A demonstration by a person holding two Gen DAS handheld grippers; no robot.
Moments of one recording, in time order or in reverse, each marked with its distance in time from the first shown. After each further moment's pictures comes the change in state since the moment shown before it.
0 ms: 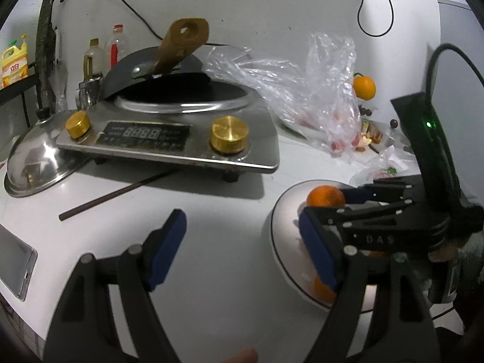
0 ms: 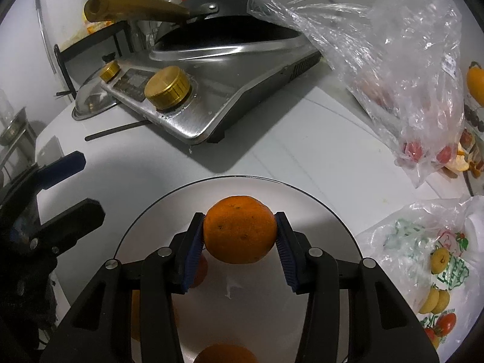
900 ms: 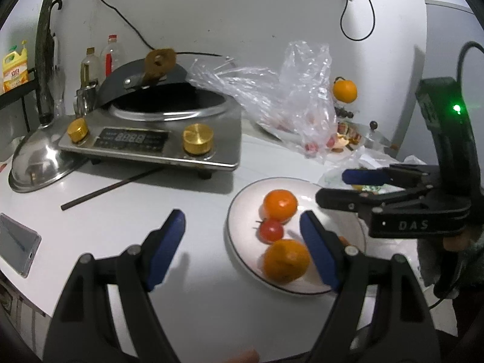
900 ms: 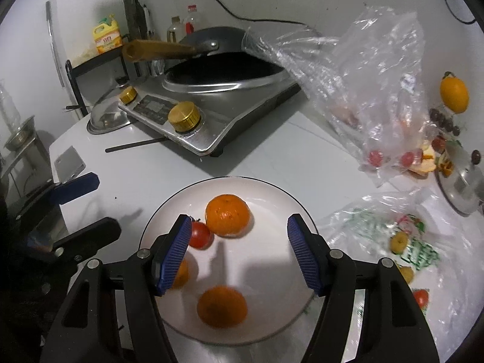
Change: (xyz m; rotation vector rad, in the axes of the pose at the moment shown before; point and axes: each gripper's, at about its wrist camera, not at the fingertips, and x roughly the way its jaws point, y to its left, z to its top) left arm -0.042 -0.042 -0.005 0.001 -0.016 -0.023; right arm -0.084 -0.008 -0.025 0.001 -0.125 -0.016
